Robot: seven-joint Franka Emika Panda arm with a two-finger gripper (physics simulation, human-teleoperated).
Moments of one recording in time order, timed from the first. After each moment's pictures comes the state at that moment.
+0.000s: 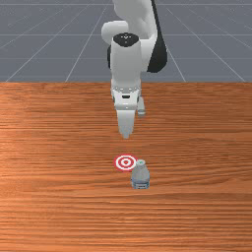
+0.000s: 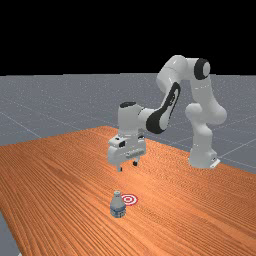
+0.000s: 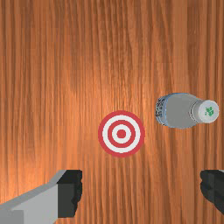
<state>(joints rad) 0.00 0.39 0.00 -1.96 0.00 2.36 -0.79</state>
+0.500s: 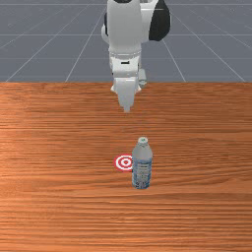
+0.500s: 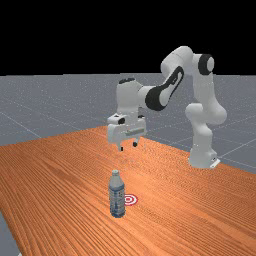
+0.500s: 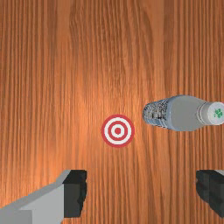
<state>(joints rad) -0.01 0.26 0.01 -1.89 0.03 2.15 -0.81</state>
